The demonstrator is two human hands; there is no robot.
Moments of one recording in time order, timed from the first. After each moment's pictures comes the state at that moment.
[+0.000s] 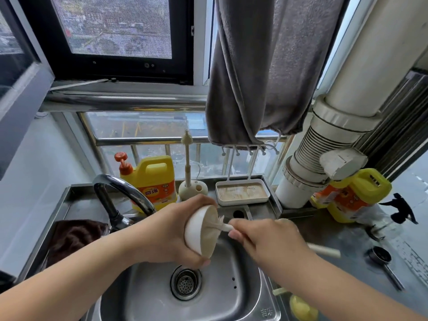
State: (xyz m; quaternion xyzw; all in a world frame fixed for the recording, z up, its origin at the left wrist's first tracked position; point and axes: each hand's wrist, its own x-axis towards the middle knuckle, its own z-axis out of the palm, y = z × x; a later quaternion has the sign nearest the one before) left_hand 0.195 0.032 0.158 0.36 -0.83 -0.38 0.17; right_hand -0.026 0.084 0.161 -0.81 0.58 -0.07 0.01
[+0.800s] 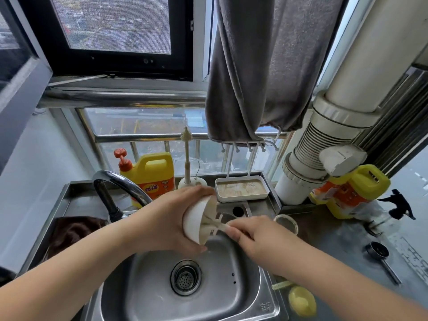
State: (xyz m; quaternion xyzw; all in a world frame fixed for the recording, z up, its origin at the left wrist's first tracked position) left_hand 0.199 0.024 0.151 0.33 -0.88 -0.26 0.21; right_hand -0.027 0.080 0.160 -0.75 0.60 -0.06 0.27
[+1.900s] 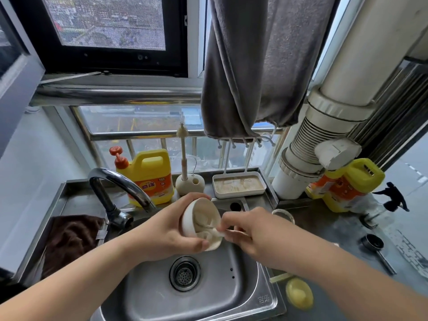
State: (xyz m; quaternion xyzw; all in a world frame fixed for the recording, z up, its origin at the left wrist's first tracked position) left_hand 0.190 0.043 0.134 0.37 -0.70 -0.56 0.25; right_hand -0.021 0.089 0.183 -0.79 0.55 -0.05 0.26
